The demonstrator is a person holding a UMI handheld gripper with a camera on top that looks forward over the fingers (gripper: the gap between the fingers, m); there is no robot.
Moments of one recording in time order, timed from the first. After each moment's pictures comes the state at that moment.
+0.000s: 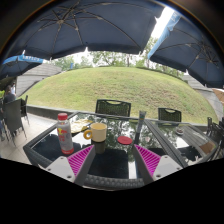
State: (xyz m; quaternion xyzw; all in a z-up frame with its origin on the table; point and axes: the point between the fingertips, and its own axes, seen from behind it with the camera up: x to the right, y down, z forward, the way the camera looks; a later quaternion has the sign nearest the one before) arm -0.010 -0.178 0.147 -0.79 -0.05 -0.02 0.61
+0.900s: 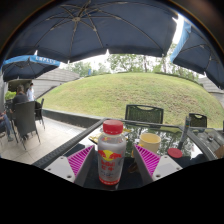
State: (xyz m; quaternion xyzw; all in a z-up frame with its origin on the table) arm -0.210 -0.034 0.104 -0.76 -0.12 0.06 0.63
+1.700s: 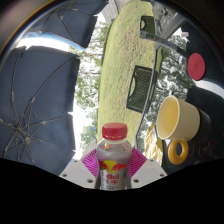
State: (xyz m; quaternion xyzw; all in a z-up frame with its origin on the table) arm -0.199 0.111 0.179 -0.59 0.33 0.54 0.50
